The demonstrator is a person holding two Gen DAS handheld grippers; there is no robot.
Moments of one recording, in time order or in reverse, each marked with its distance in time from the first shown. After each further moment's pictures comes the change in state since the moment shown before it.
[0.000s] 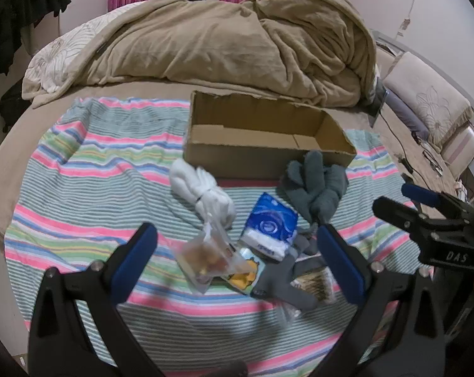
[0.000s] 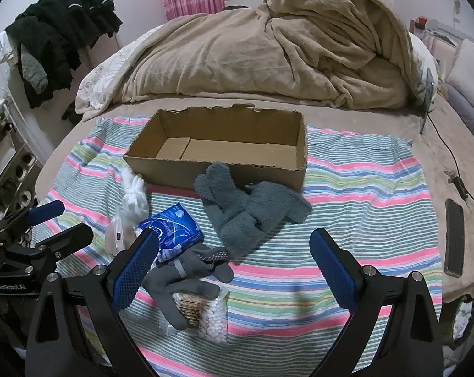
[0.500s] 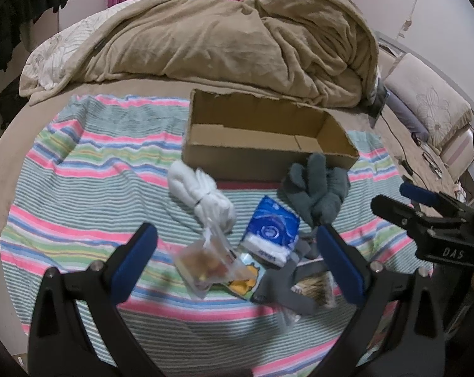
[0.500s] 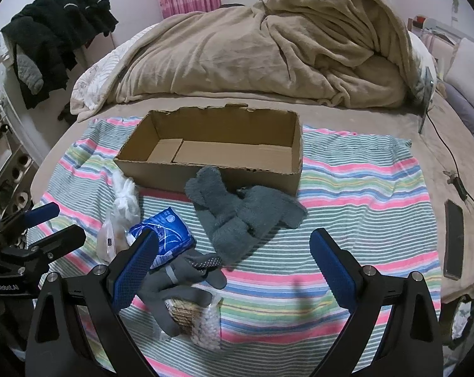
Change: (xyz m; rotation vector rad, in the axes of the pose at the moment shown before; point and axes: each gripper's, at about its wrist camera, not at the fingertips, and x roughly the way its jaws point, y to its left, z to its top) left arm 0.010 0.004 0.005 -0.015 0.013 -0.011; right arm 0.008 -0.006 0.004 0.007 0.007 -0.005
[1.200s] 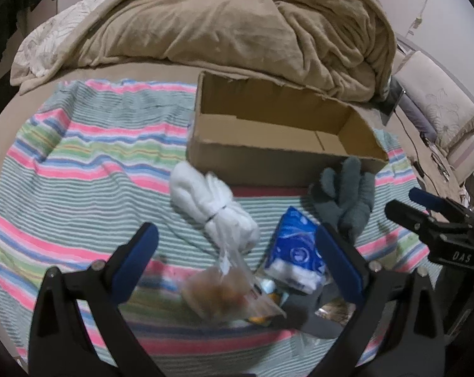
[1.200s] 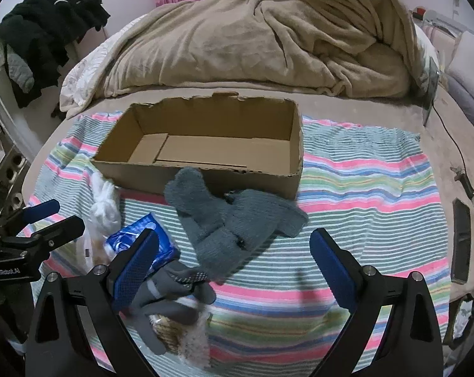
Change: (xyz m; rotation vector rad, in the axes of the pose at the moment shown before) left arm 0.055 0.022 0.016 -0.024 0.056 -0.006; right arm 0.044 -0.015 0.009 0.021 0.049 -0.016
